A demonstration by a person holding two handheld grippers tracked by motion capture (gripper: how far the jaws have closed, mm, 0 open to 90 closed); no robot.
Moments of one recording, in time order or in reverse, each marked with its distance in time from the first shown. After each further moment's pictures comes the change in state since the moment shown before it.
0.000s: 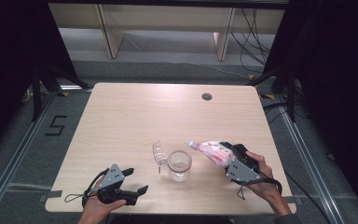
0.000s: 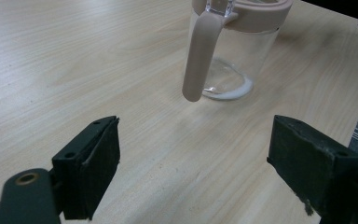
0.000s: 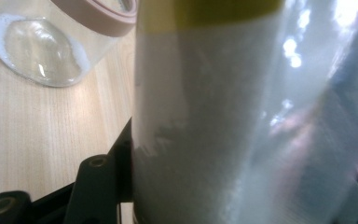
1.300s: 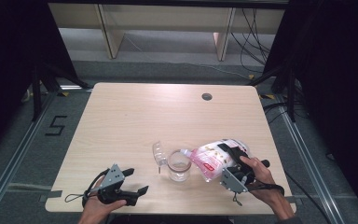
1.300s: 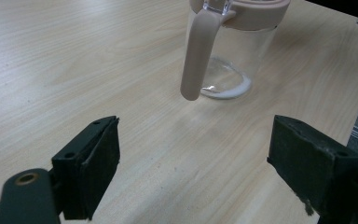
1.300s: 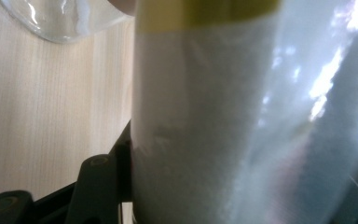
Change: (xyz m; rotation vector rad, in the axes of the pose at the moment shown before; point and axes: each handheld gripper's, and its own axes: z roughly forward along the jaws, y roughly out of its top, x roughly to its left) left arm 0.000 0.000 0.000 0.006 -0.001 0.010; right arm 0.009 0.025 -0.007 0.134 -0.059 -0.296
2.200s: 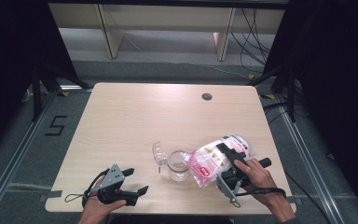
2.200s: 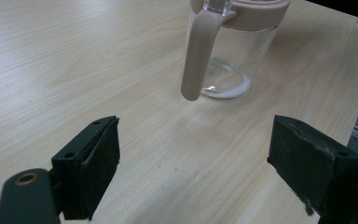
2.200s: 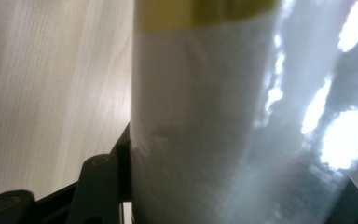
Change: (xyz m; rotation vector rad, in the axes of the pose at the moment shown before) left arm 0.001 0.000 0.000 -0.002 -0.003 0.015; right arm 0.001 0.015 -0.001 0.091 -0.064 -0.291
